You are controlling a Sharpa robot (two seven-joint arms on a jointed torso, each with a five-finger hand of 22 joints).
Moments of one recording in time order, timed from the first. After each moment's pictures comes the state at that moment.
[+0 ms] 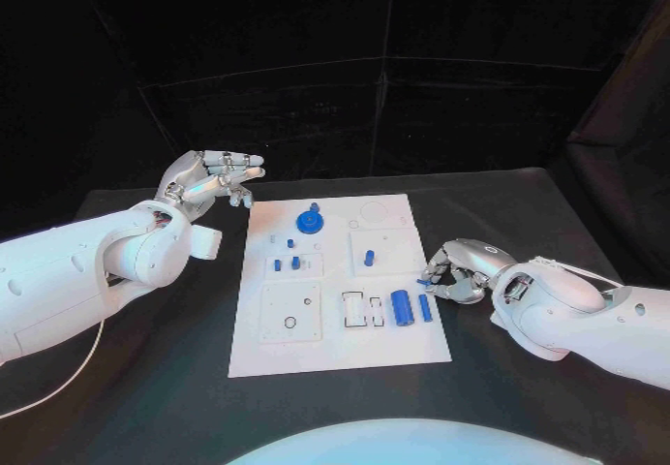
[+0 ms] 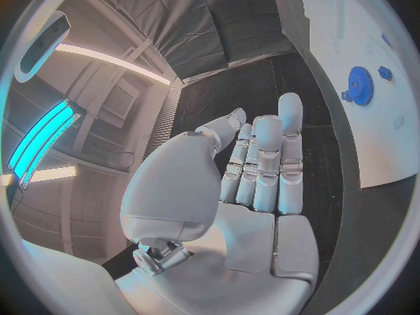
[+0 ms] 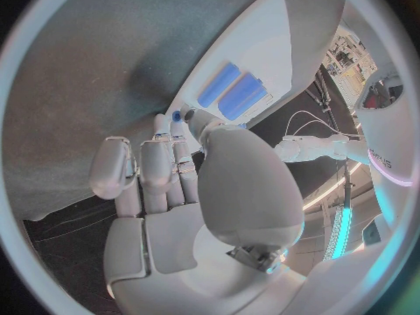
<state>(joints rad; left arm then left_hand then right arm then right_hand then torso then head) 1.23 -0.83 -0.08 1.37 -0.11 -0.23 0.47 1.29 -0.06 0.45 -0.10 0.06 1.01 0.19 0.11 0.07 1.08 0.11 0.24 0.07 1.26 0.03 1.07 0.53 0.17 1.19 0.12 0.68 0.73 1.05 -1.11 -0.15 1.76 -1.51 -0.46 -0.28 1.36 -0.17 0.40 0.07 0.11 1.11 0.14 0.07 0.07 1.17 0.07 0.18 0.07 1.46 0.00 1.21 1.03 0.11 1.32 0.10 1.35 1.13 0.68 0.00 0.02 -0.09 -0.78</state>
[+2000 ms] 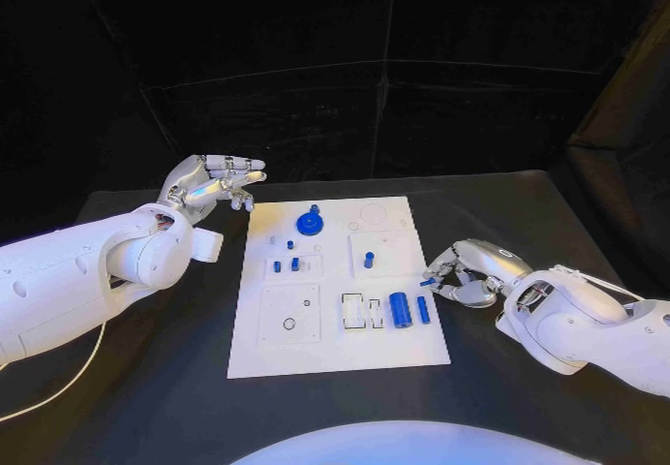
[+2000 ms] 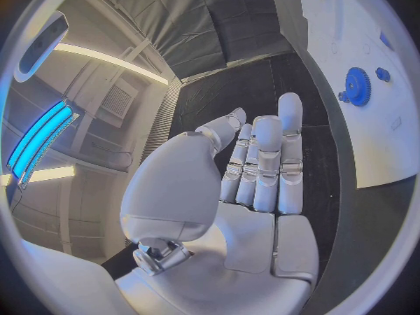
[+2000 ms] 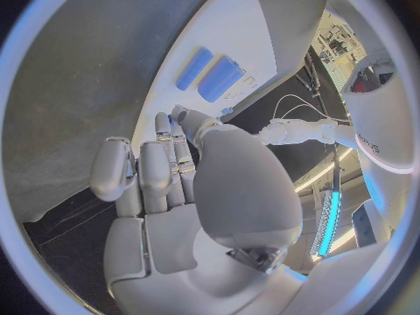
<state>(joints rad) 1.22 -0.82 -0.08 1.36 -0.11 -0.22 0.46 1.29 -0.06 0.45 -0.10 0.06 1.01 0.19 0.11 0.07 1.08 0.11 0.24 0.07 1.25 0.02 1.07 0.53 0.17 1.19 0.12 0.68 0.73 1.05 -1.18 -0.15 1.84 -1.44 -0.57 -0.19 1.43 -0.12 0.44 0.03 0.18 1.15 0.14 0.09 0.08 1.22 0.06 0.16 0.07 1.47 -0.01 1.22 1.03 0.11 1.33 0.09 1.36 1.15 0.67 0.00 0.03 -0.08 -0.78</state>
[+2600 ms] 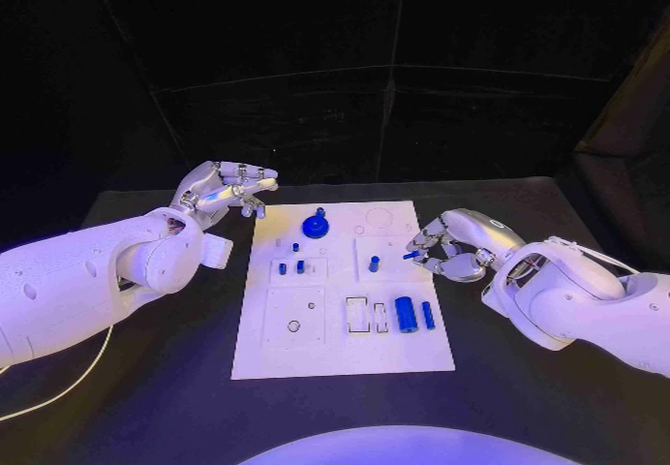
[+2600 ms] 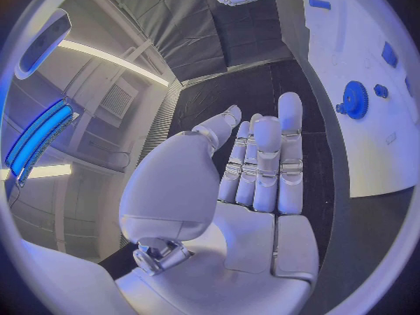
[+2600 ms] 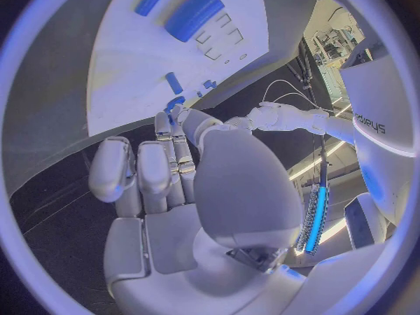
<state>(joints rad) 1.22 -0.83 -0.09 1.40 -0.12 -0.20 0.43 1.26 -0.08 0.39 -0.08 0.06 1.06 0.15 0.16 0.08 1.13 0.08 0.31 0.09 1.28 0.00 1.10 0.57 0.17 1.20 0.11 0.67 0.71 1.17 -1.11 -0.15 1.88 -1.43 -0.56 -0.19 1.43 -0.12 0.44 0.03 0.18 1.16 0.14 0.09 0.08 1.22 0.06 0.16 0.07 1.47 -0.01 1.22 1.03 0.11 1.34 0.09 1.36 1.16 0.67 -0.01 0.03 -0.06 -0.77</state>
